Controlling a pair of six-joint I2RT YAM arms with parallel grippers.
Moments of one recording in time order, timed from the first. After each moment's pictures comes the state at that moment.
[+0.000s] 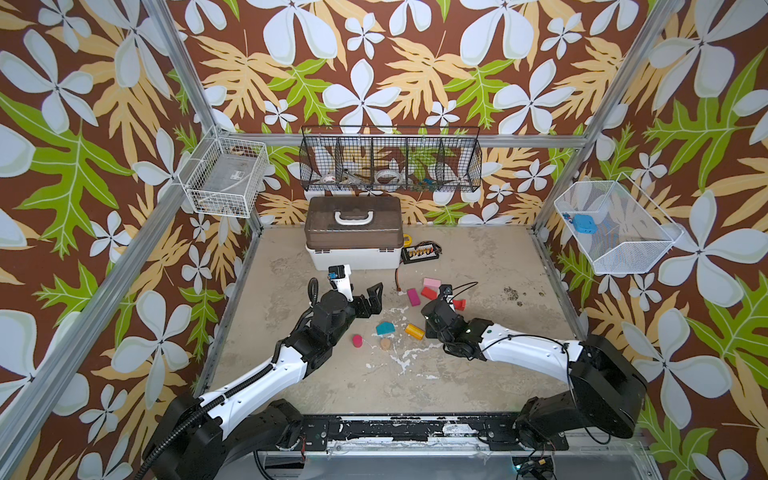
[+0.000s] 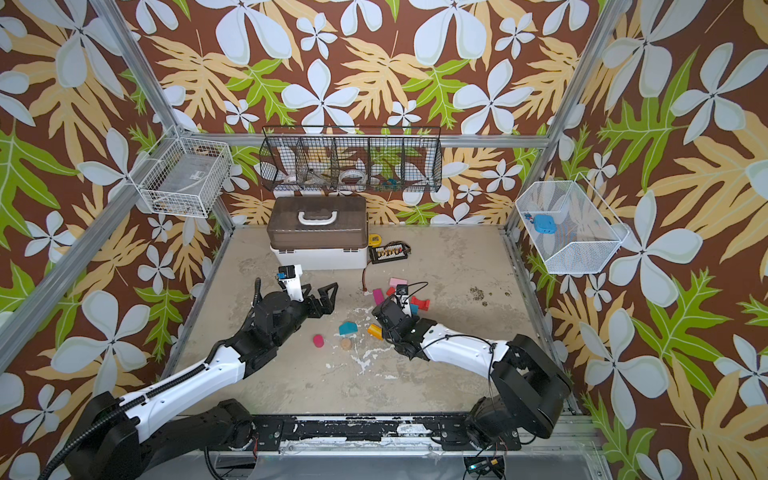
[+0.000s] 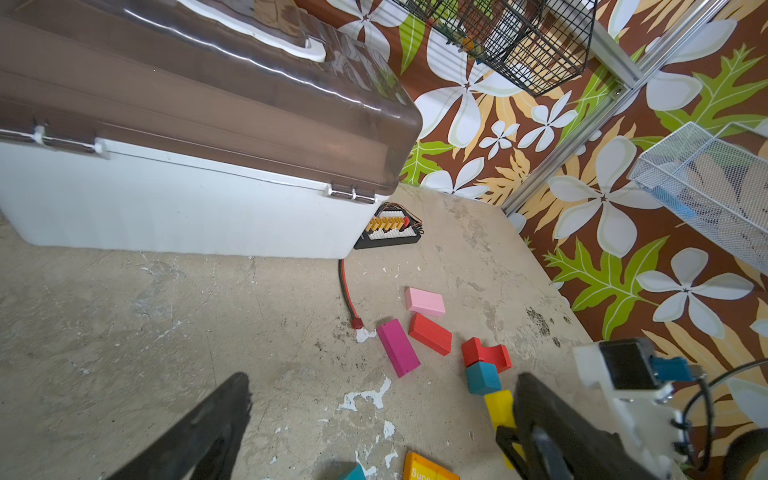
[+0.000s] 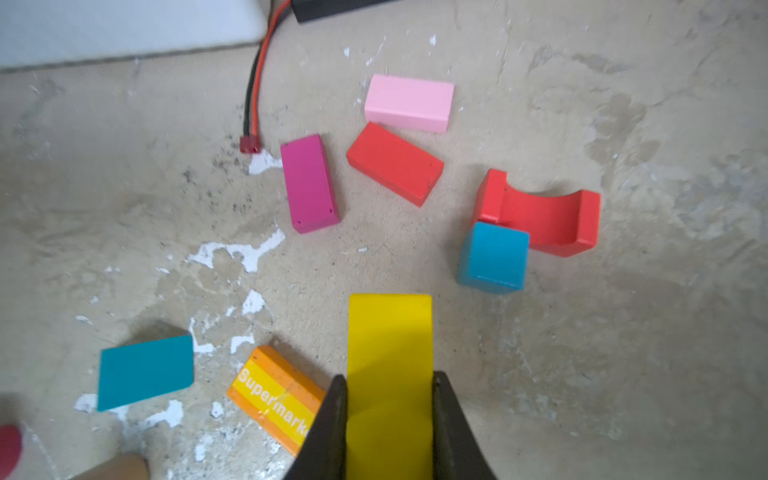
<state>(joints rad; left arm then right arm) -0.62 1.08 0.58 0.25 -0.20 -0.54 0.81 1.45 0.80 -0.28 0.49 0.71</state>
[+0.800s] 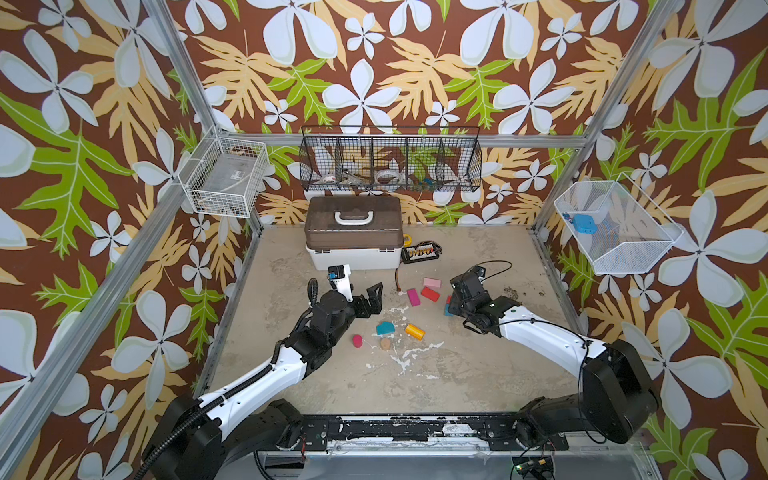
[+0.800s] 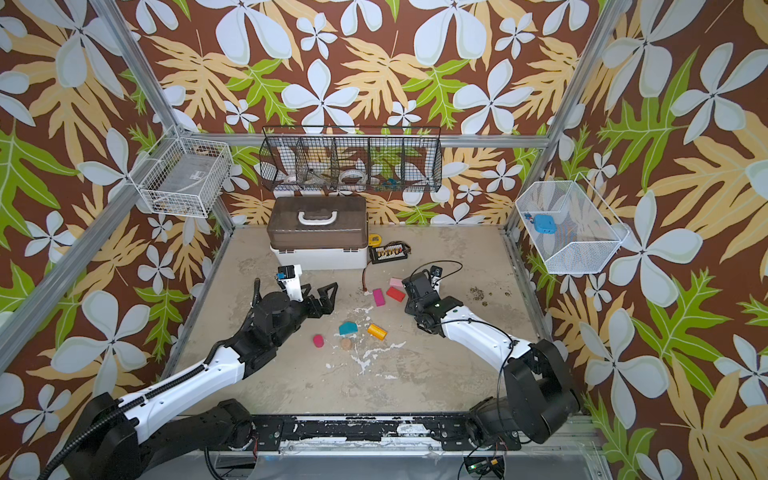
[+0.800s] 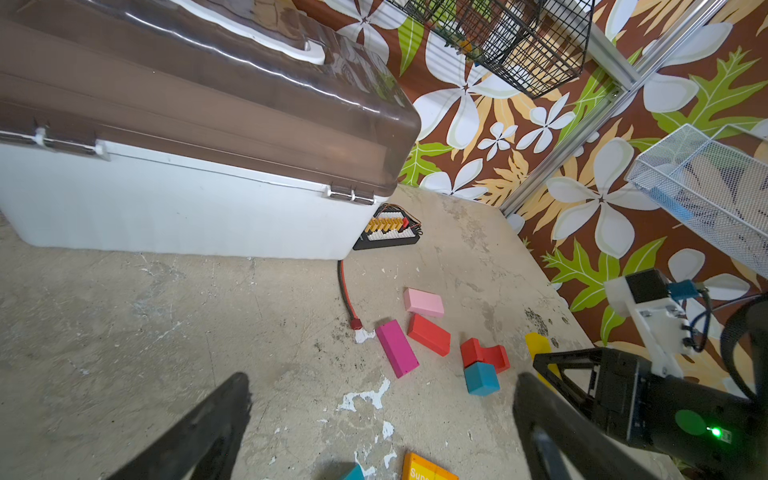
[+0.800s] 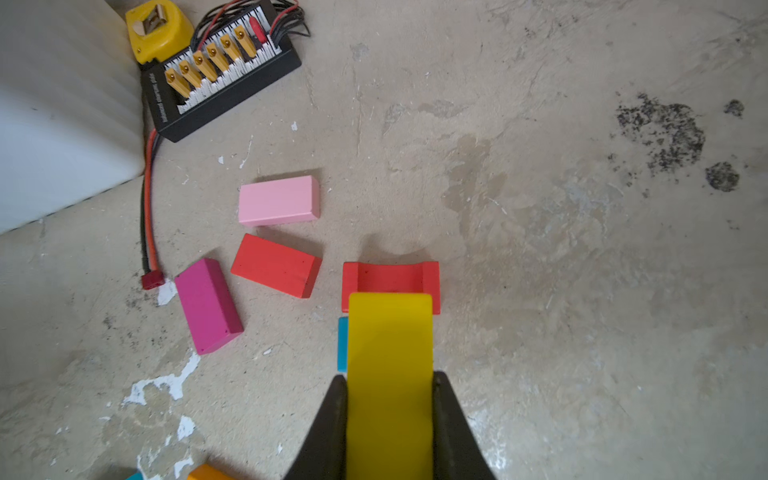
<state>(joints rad) -0.62 1.07 0.57 0.25 -0.20 -0.55 0.52 1.44 0.88 -0.40 0.37 0.72</state>
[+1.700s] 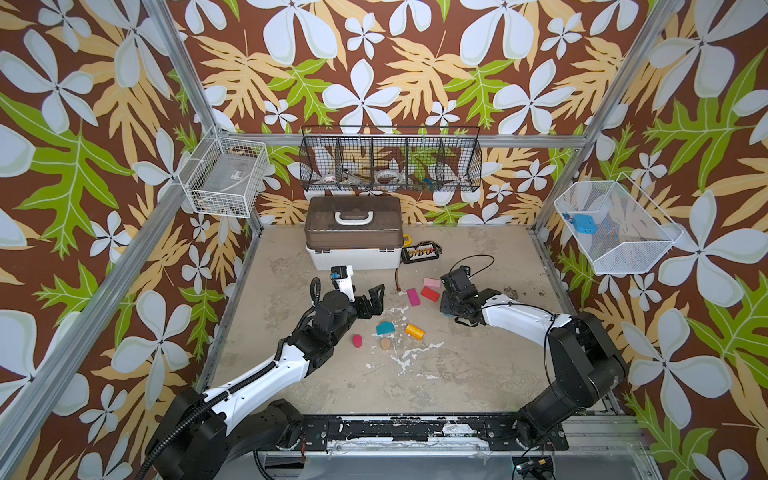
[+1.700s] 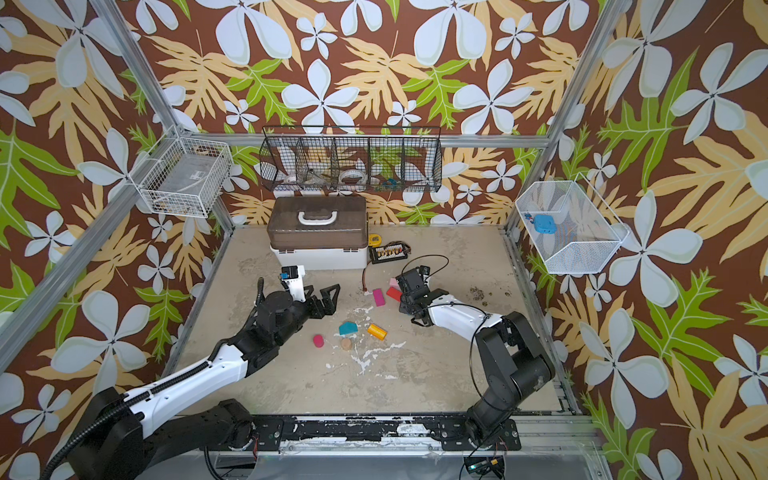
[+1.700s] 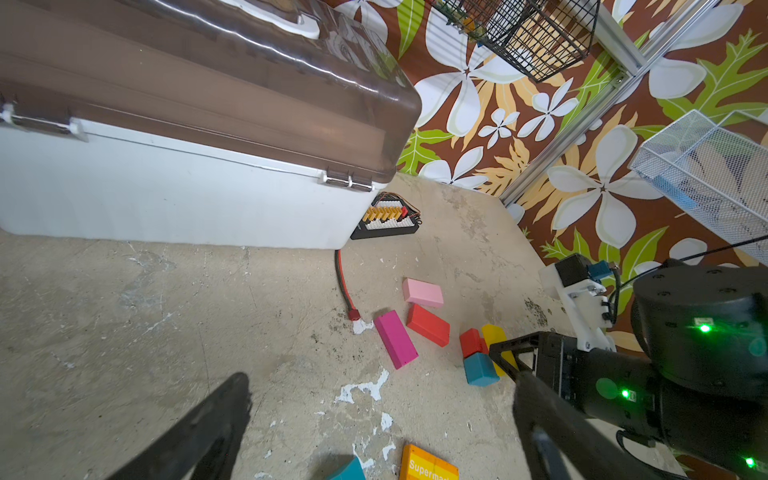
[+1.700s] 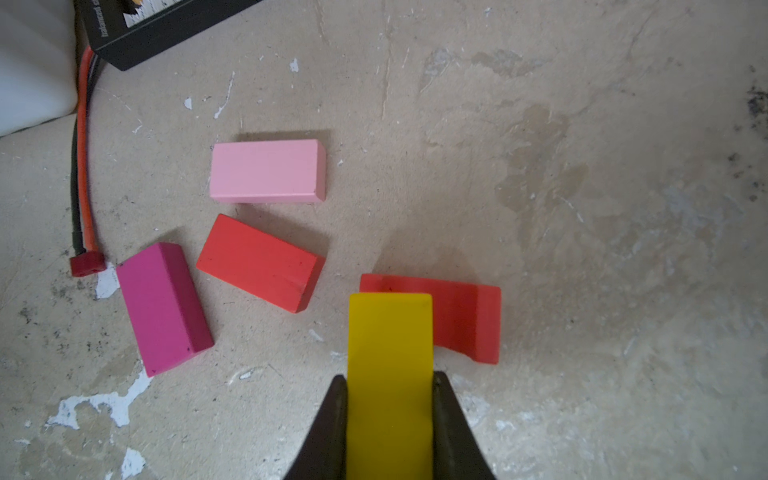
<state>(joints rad) -0.62 1.10 0.58 0.25 -0.18 -0.55 0.50 1.64 0.96 -0.35 0.31 0.65</state>
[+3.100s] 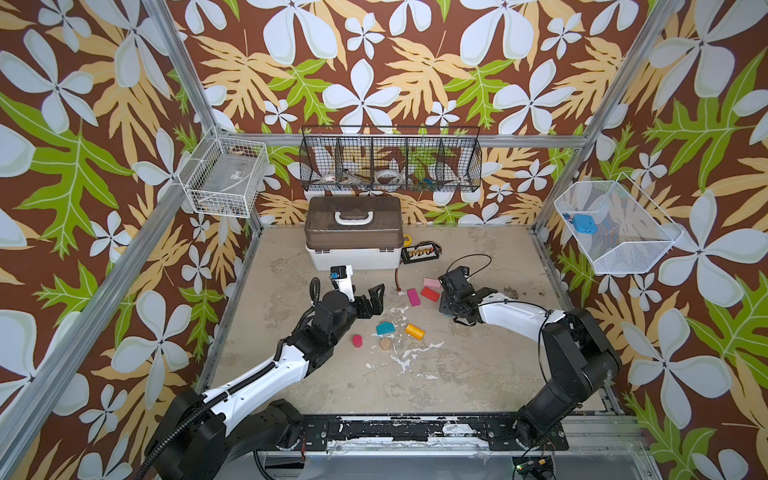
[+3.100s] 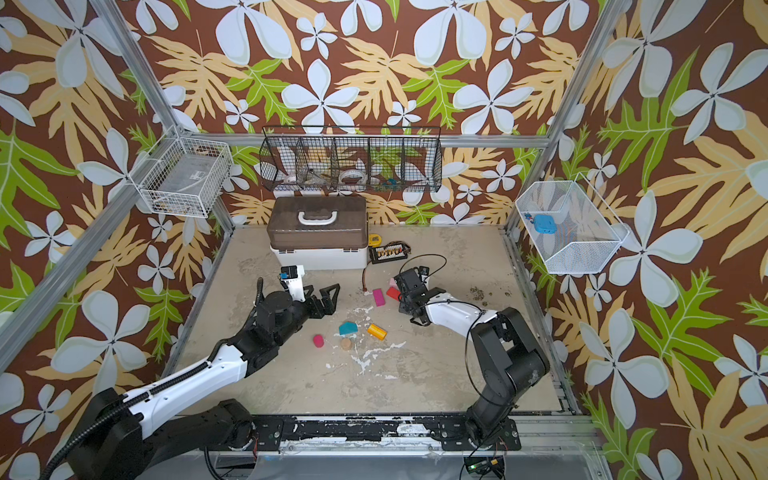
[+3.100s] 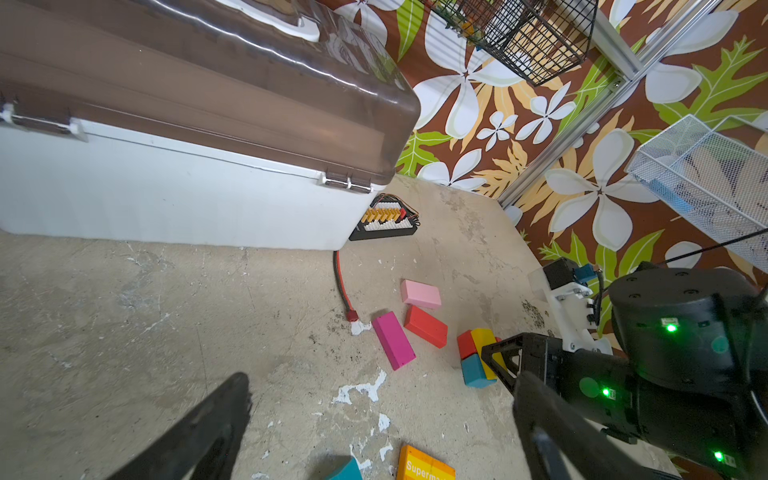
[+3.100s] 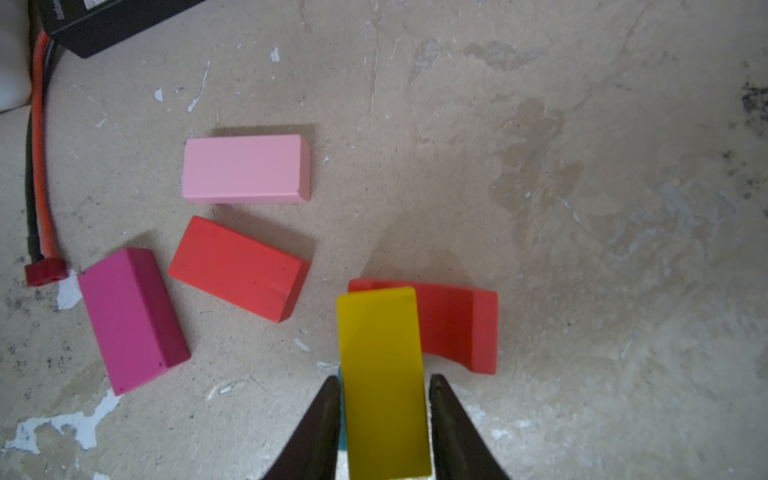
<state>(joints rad) -0.62 1.10 0.58 0.25 -0.18 -0.56 0.50 1.67 0.97 -0.37 0.33 0.65</state>
